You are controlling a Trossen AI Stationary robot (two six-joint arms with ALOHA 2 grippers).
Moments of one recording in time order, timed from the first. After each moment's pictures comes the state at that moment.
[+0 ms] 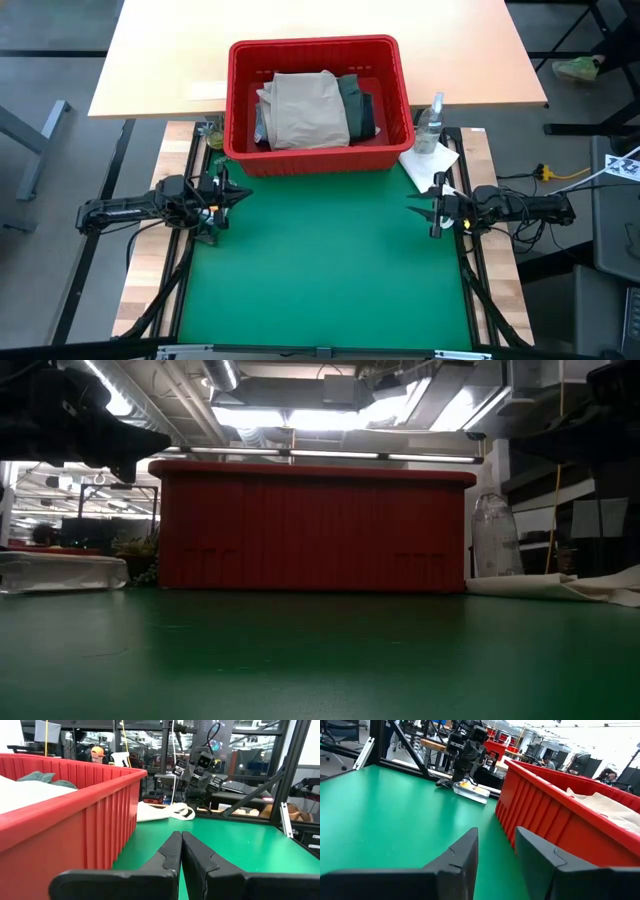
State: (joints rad) left arm 0.16 0.00 0.01 0.06 -0.02 -0.07; right arm 0.13 0.00 0.11 -0.14 0.18 -0.32
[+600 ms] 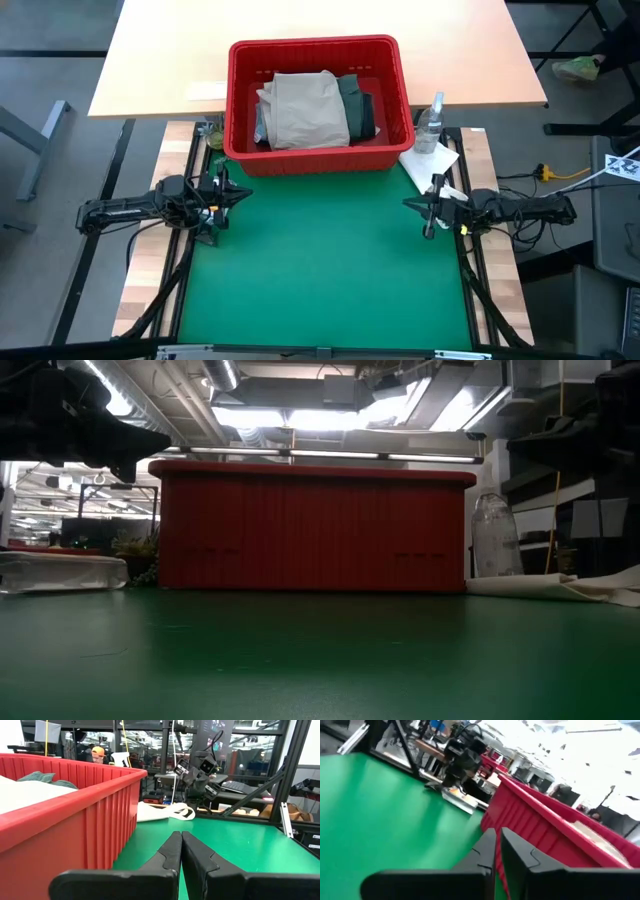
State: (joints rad) left arm 0.16 0.00 0.01 0.06 -0.02 -0.07; right arm 0.13 0.01 0.01 0.06 0.21 -0.54
